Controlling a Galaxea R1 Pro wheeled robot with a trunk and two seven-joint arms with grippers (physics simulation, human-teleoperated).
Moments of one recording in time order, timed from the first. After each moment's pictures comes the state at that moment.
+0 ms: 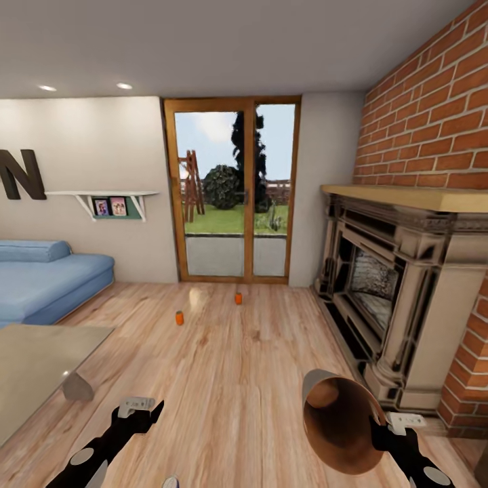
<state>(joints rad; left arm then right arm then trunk) -0.39 0.19 -0.11 -0.52 0.24 -0.23 -0.26 -0.30 -0.13 -0.41 -0.64 0.20 -0.13 0.23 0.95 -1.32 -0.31</state>
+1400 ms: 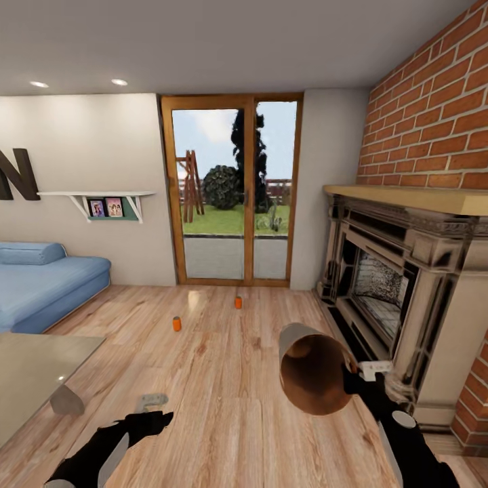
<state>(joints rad) -0.48 0.13 -0.11 -0.49 0.24 0.22 -0.16 -0.36 -0.04 -0.31 -0.93 0.20 -0.02 0.25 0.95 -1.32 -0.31</state>
